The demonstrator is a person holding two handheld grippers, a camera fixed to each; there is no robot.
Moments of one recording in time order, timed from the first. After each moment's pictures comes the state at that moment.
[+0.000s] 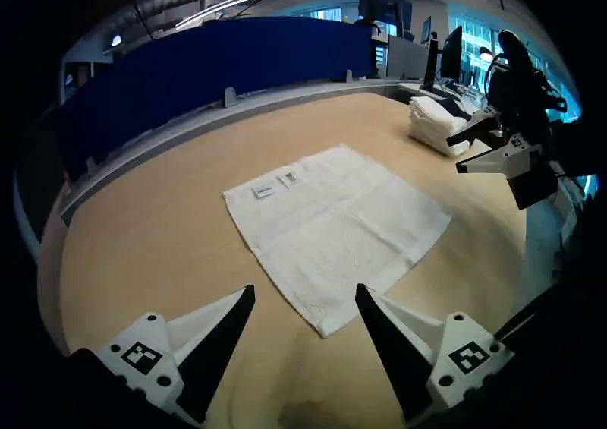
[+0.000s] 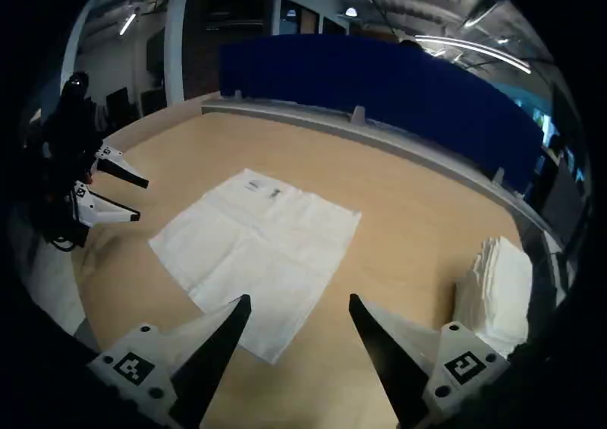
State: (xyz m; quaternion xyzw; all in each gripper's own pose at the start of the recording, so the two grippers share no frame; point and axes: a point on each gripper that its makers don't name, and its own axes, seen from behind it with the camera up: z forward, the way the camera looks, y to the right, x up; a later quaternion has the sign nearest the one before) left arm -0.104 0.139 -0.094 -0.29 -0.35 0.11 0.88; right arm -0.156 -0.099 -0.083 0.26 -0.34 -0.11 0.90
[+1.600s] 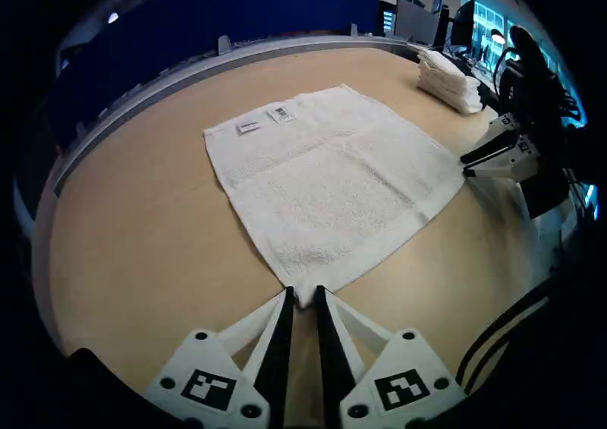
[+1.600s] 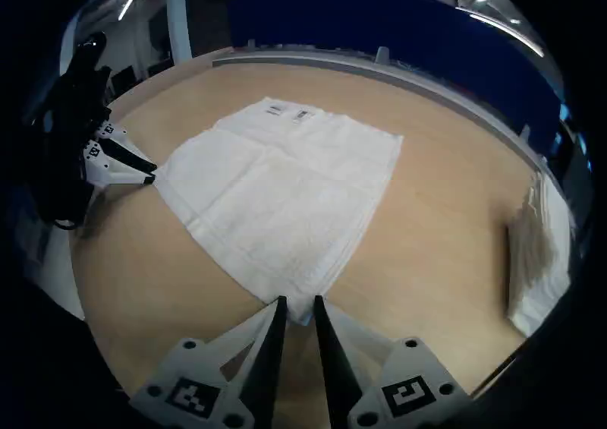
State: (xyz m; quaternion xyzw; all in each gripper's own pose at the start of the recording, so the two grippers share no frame) left arm -0.170 0.143 -0.116 -0.27 -0.43 0.13 0.85; right arm -0.250 -0.110 -0.133 0.28 -0.42 -0.11 0.86
